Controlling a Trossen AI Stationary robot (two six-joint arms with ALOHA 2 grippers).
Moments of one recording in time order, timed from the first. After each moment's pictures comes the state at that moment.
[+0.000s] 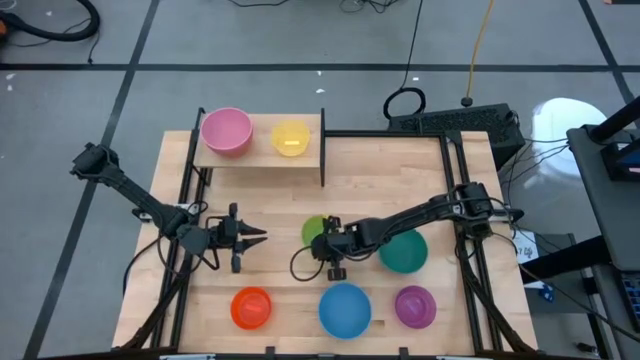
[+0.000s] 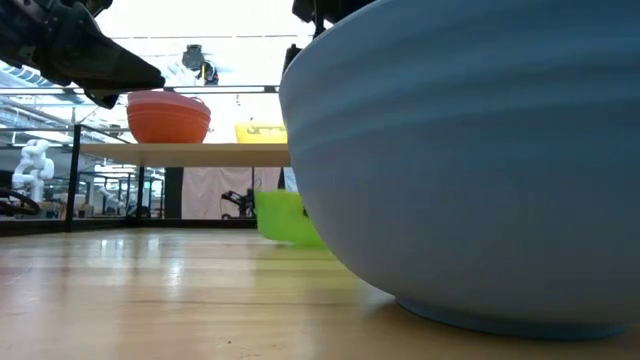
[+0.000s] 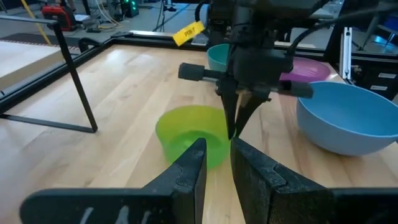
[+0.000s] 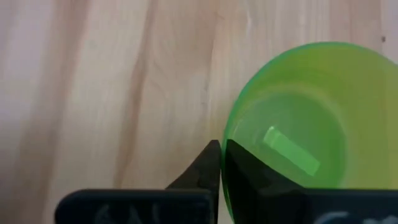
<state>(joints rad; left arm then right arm) -0.60 0.87 0.28 0.25 -0.68 -0.28 0.20 1.97 1.30 -0.35 0.10 0.07</state>
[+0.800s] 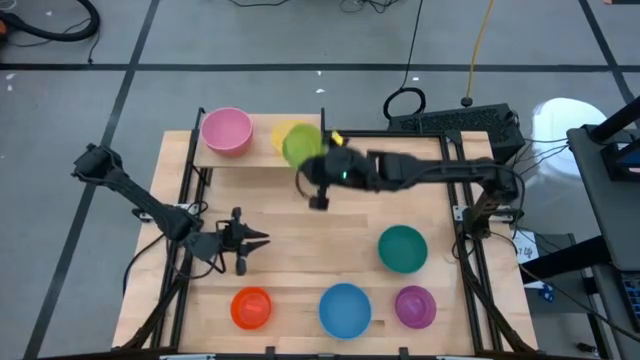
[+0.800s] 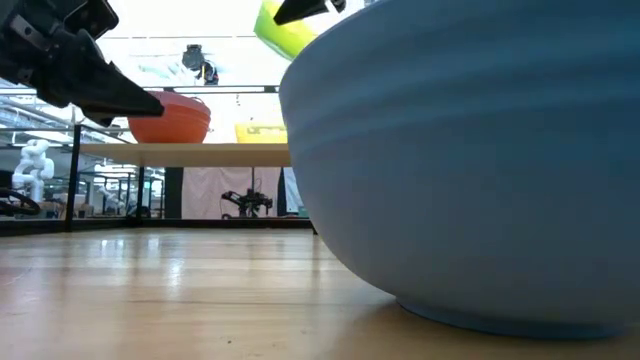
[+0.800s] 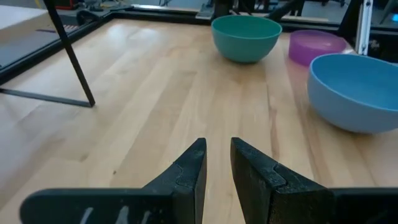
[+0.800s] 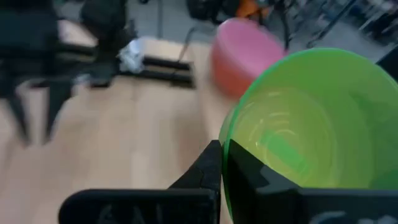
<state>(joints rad) -0.60 0.98 0.28 0.25 -0.68 -0.35 -0.01 1.74 1.71 -0.47 0.34 -0.22</state>
